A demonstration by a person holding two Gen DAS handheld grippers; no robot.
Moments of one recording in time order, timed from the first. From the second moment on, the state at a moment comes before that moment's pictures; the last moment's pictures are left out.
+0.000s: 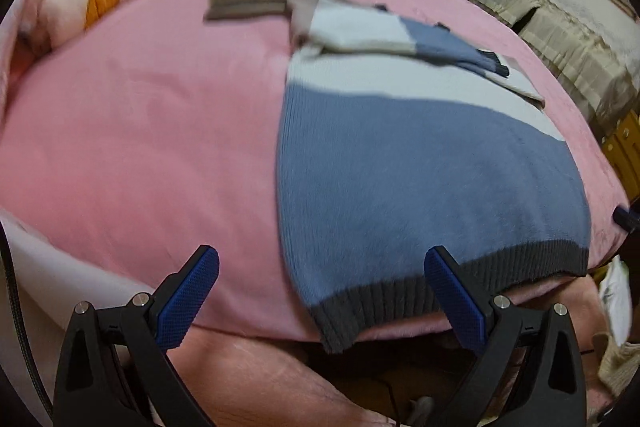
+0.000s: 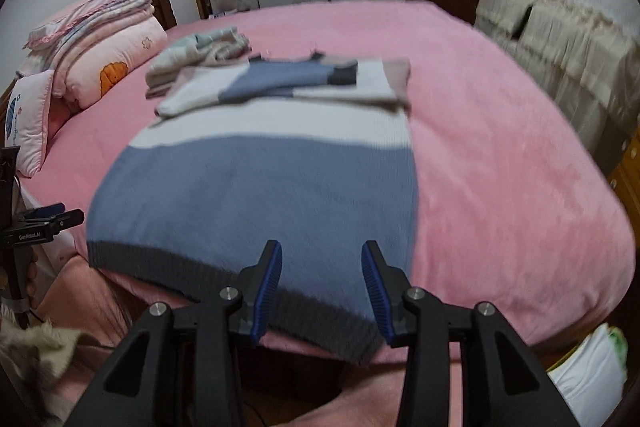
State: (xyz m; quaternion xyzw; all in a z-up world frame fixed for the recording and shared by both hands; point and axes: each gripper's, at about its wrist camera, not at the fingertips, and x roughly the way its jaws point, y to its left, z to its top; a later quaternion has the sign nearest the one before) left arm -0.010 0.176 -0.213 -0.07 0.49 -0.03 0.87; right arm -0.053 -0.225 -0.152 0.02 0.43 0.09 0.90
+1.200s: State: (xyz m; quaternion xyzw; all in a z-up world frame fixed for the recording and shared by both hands) left arm -0.007 0.198 -0.270 -0.21 0.53 -0.12 0.81; right arm -0.043 -0.280 -0.251 0.17 0.53 0.14 0.82
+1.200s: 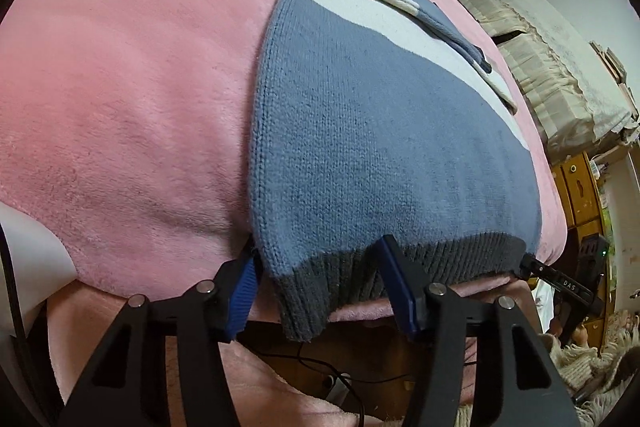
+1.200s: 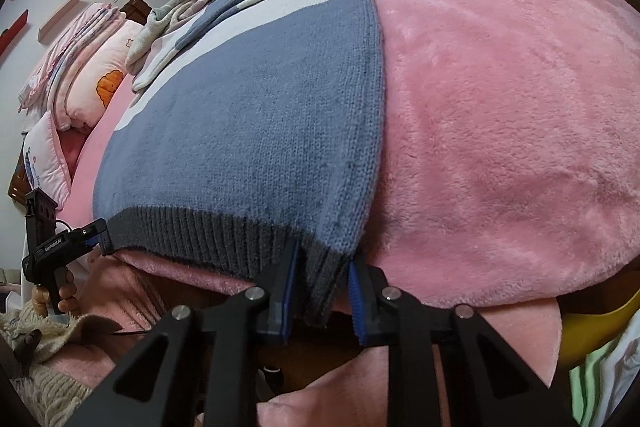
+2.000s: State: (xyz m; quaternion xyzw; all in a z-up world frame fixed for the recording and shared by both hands) left arm 0.018 0.208 -0.194 -0.39 0.45 -0.23 0.77; right arm -0.023 -0.311 -0.142 0.24 0.41 0.20 0.86
